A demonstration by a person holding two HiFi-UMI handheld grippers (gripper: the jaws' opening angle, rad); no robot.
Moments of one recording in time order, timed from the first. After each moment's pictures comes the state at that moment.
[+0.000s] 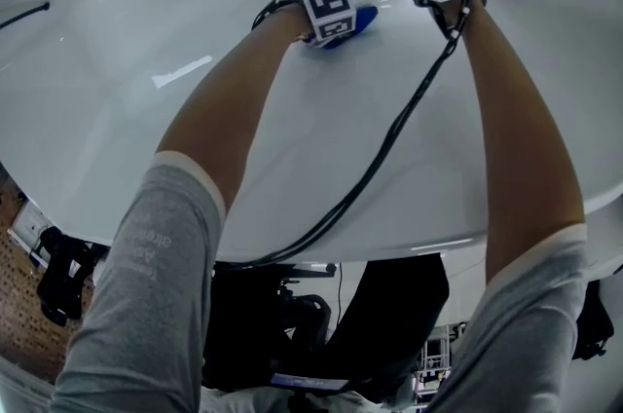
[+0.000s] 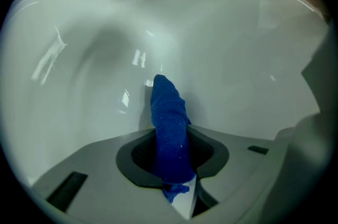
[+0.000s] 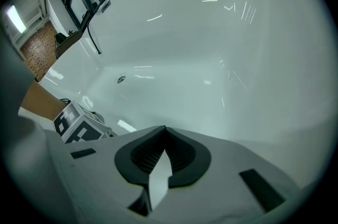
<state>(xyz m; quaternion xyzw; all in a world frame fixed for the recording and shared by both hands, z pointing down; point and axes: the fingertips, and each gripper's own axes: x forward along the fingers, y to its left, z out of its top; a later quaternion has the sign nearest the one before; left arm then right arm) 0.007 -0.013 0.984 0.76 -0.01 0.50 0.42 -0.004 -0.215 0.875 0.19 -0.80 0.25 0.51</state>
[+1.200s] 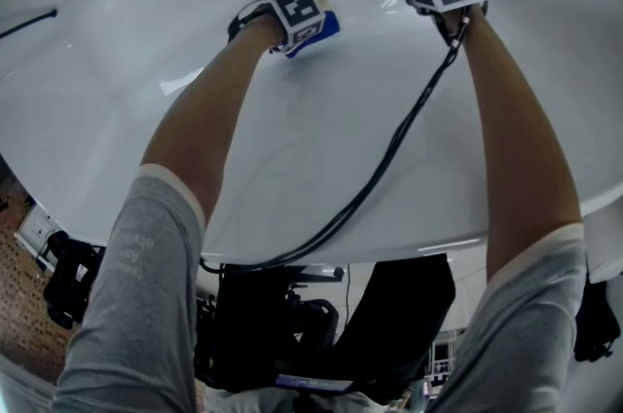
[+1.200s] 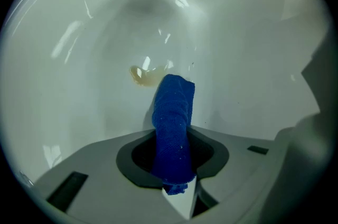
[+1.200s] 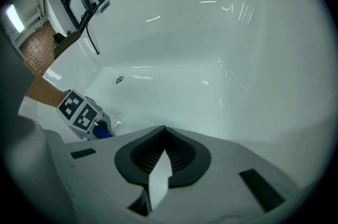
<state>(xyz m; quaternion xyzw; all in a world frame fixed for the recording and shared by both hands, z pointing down) -0.089 0.014 0.997 0.66 -0.06 0.60 0.44 0.007 -0.214 0.872 0.20 -0.80 0.25 0.50</state>
